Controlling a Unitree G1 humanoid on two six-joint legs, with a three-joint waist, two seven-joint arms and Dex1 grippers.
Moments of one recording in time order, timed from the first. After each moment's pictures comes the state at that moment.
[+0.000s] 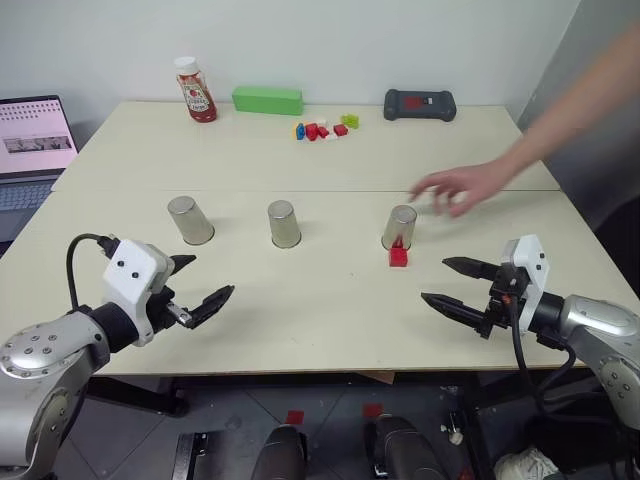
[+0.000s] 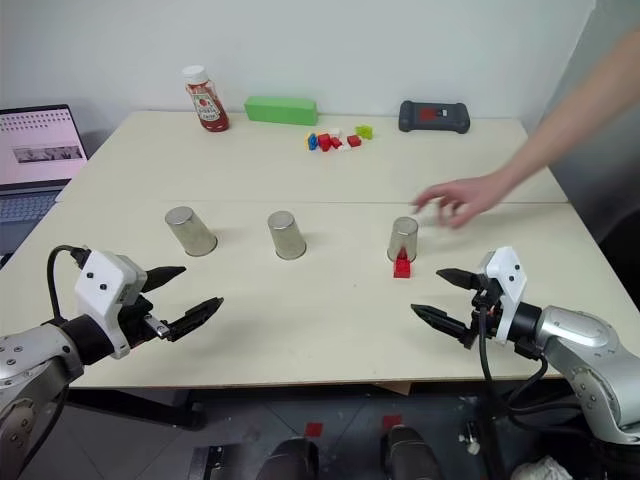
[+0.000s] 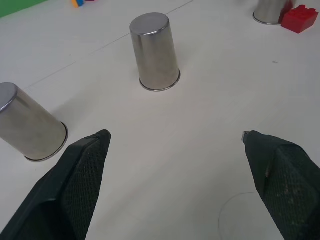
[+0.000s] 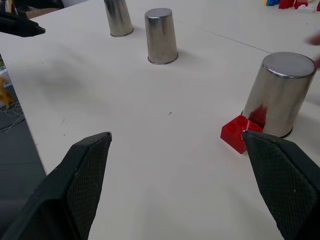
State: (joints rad) left arm 0.11 0.81 0.44 -0.57 -0.51 0.68 -0.66; right arm -0.09 -0.73 -0.16 -0.48 0.65 0.64 0.78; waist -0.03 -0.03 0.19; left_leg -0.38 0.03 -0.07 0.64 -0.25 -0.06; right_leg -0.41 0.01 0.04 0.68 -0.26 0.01
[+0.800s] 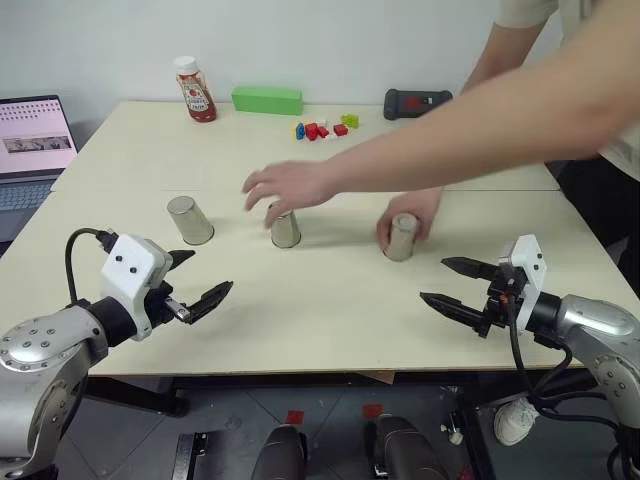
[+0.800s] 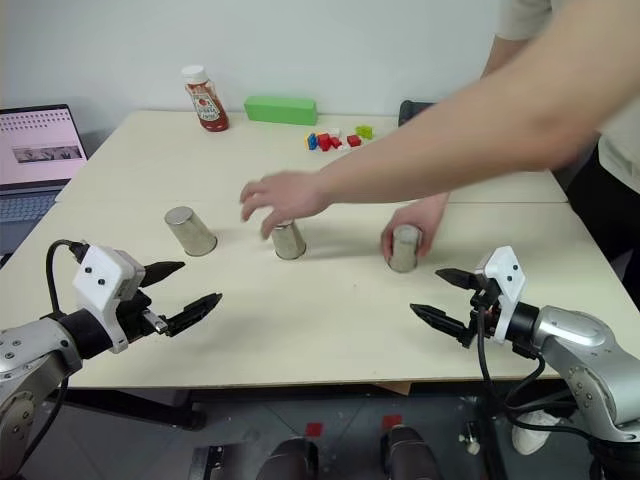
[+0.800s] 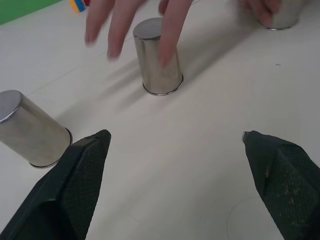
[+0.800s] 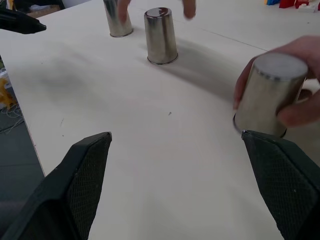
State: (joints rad) left arm 0.10 0.81 0.44 -0.54 -0.49 0.66 -0.69; right arm -0.10 -0.73 -0.14 -0.46 0.65 0.62 0.79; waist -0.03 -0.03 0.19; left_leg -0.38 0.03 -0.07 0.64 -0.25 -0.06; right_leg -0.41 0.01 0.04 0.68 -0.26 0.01
